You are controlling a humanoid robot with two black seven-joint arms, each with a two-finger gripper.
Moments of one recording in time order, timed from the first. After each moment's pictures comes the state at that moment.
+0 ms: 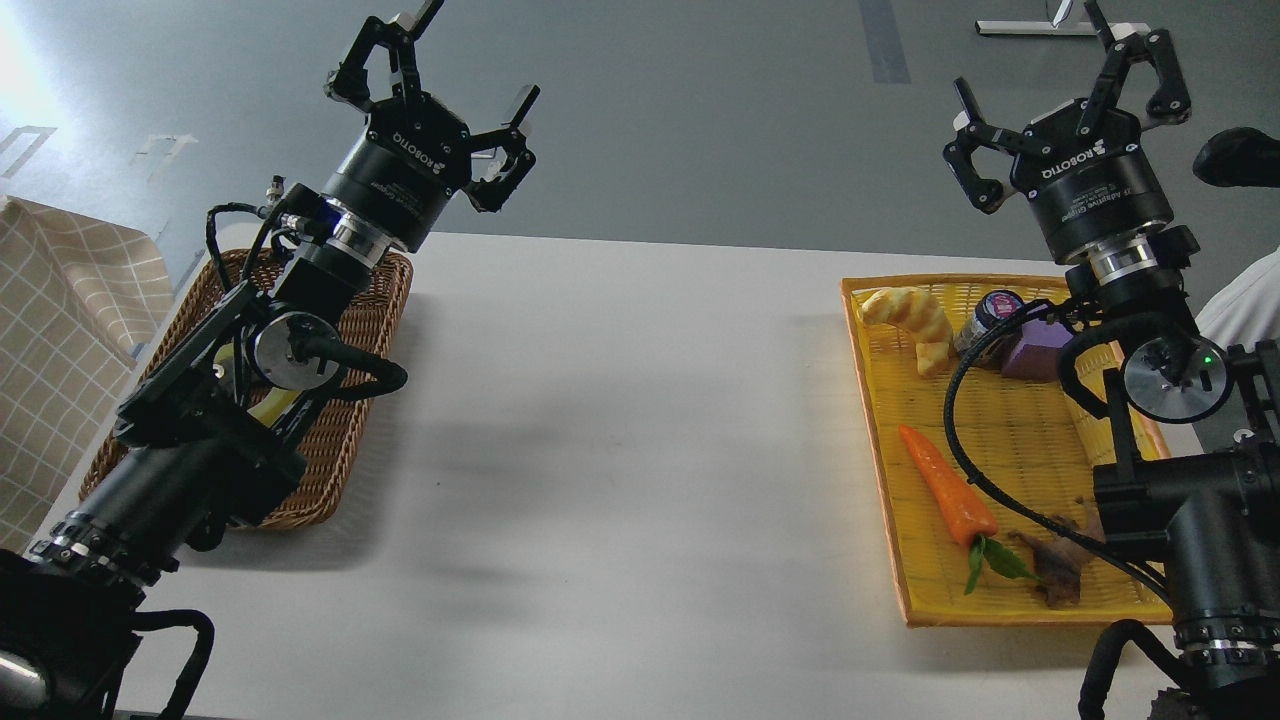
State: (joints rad) left arm -0.61 0.26 -1.10 -1.07 0.25 -0.49 -0.26; right arm 0.56 0.00 1.68 1.06 -0.46 0.49 -0.13
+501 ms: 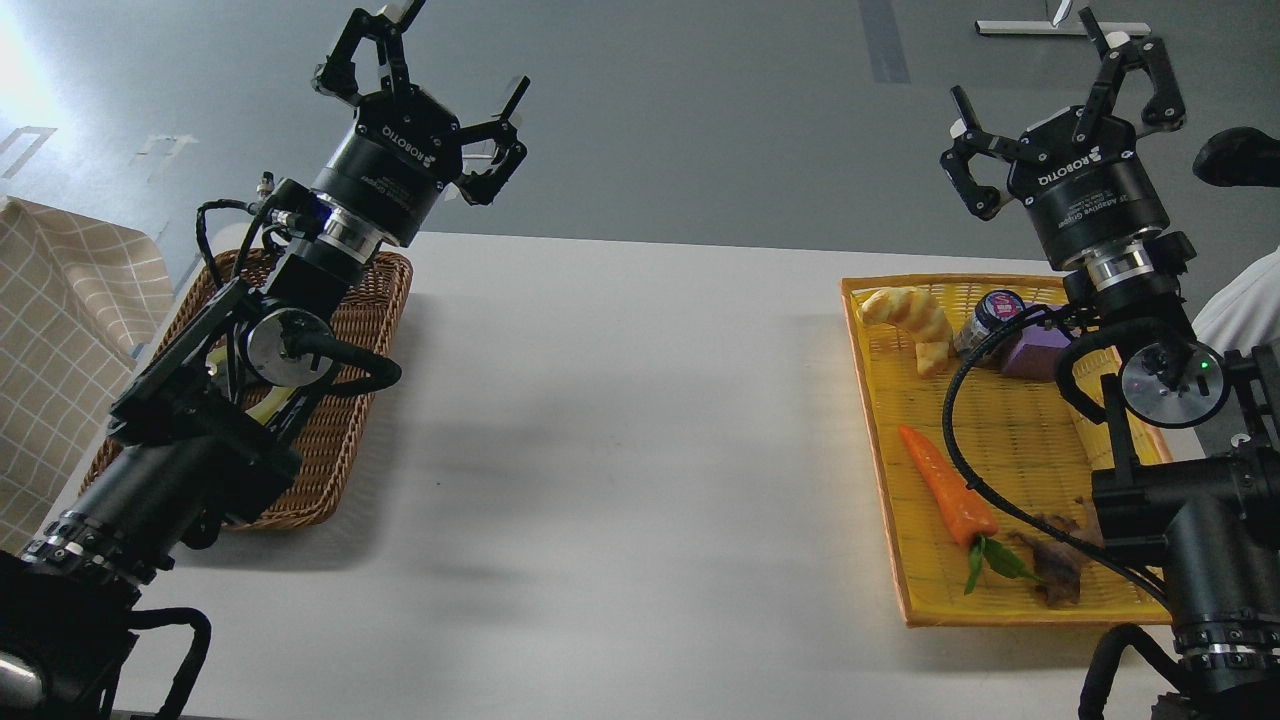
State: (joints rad) left arm -0.61 0.26 -1.11 -1.08 0.25 -0.49 -0.27; right arm 0.55 0.00 1.68 1.06 -0.46 0.49 -0.13
